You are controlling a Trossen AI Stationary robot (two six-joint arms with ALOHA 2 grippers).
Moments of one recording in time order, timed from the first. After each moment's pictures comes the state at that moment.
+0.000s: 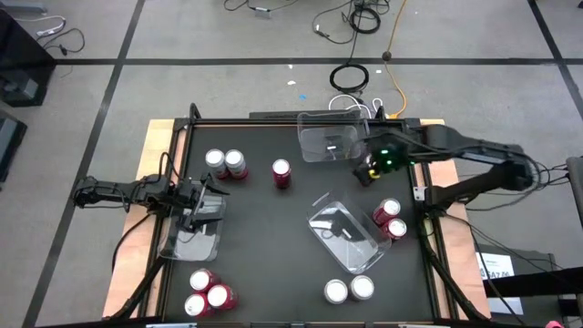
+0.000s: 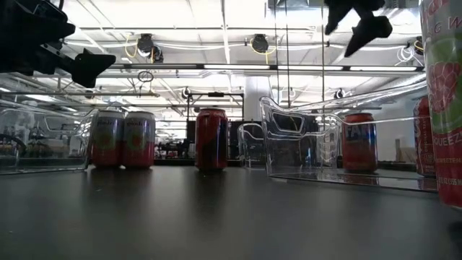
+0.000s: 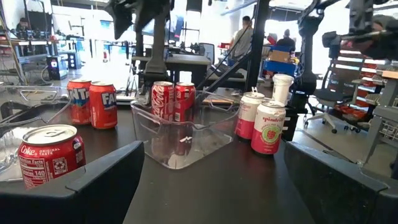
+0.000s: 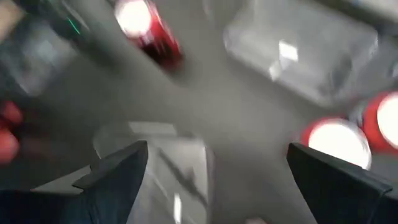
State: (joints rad) left arm -0.11 0.01 0.00 0.04 0.12 -0.07; right arm -0.13 1.20 1.35 -1.20 0.12 0.75
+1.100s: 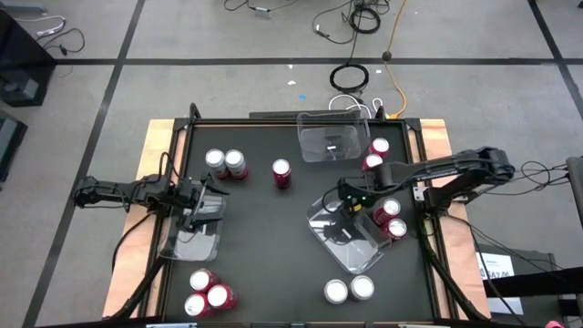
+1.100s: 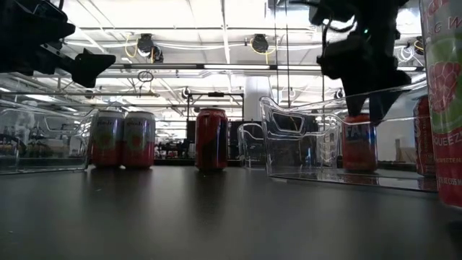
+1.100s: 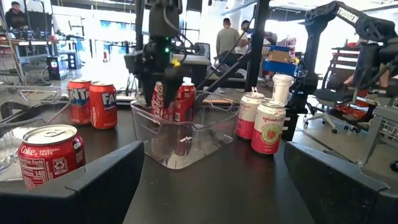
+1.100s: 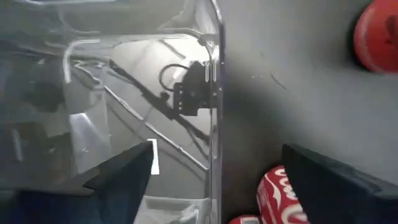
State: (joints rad) left arm -0.11 0.01 0.00 0.04 0.12 -0.07; right arm 0.05 1.42 1.00 -0.97 0.02 0.98
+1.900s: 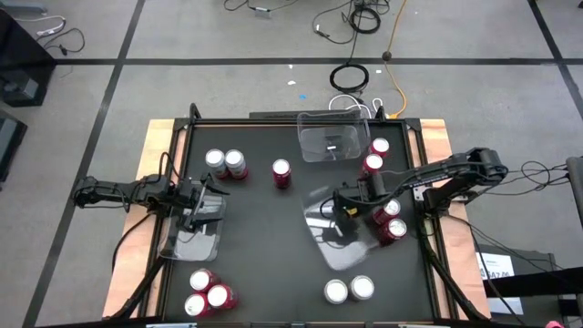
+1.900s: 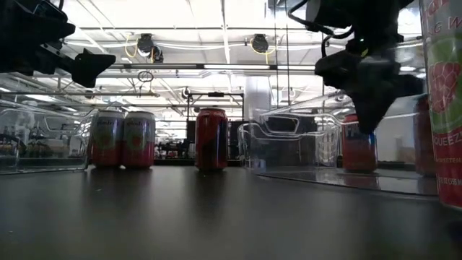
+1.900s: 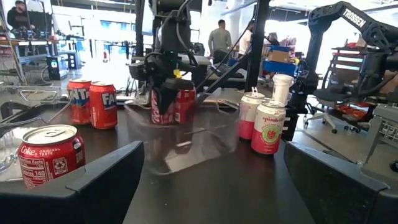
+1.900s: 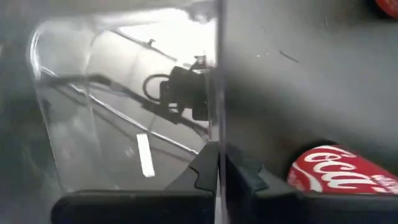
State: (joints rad) left arm -0.11 0.01 0.00 0.04 0.12 -0.07; right arm 0.11 1.50 1.00 -0.93 0.05 1.28
